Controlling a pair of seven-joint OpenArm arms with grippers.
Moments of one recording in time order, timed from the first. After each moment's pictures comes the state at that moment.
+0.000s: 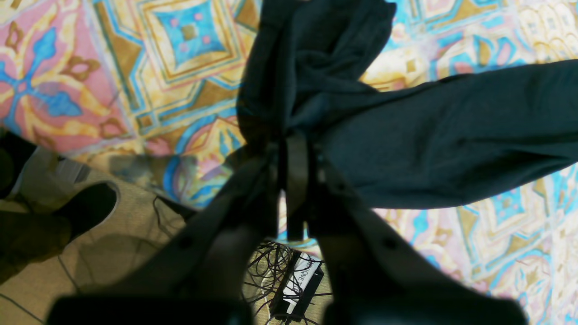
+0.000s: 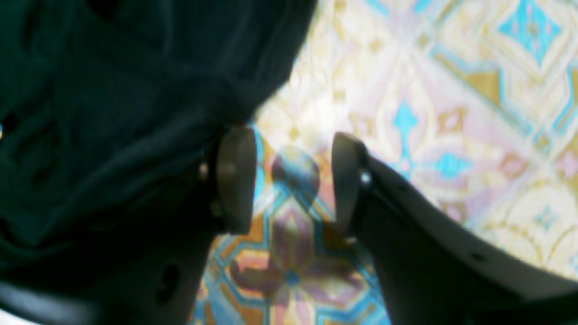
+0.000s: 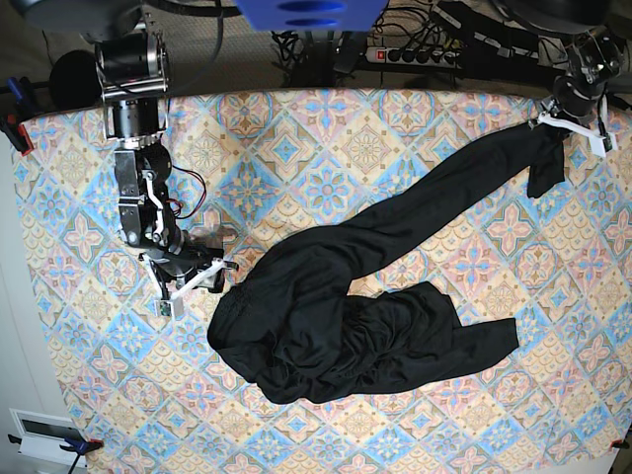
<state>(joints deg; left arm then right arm) 30.4 -15.6 -39.8 98.9 -40.0 -9.6 48.1 14.0 14.3 -5.5 72.0 29.1 2.8 -39.5</state>
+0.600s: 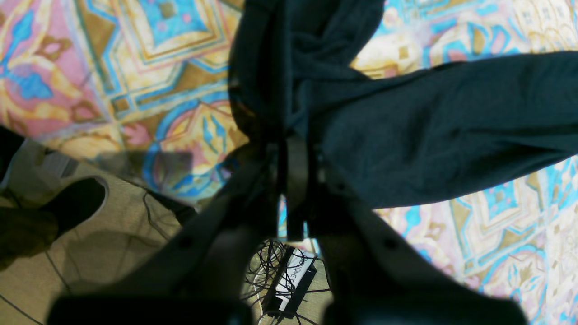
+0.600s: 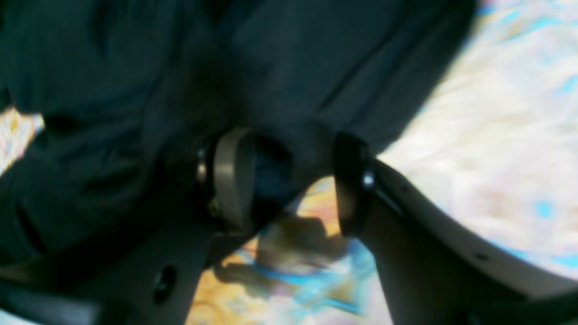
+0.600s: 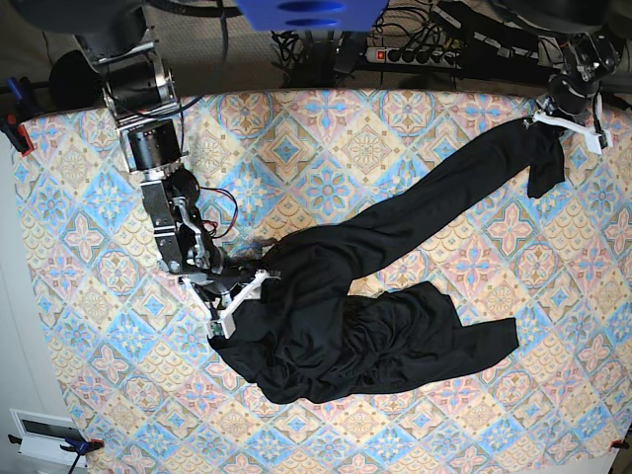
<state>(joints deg) 30.2 -14.2 -39.7 98.8 -39.9 -9.5 48.1 22.9 10.9 -17.3 63.5 29.1 2.8 -39.6</state>
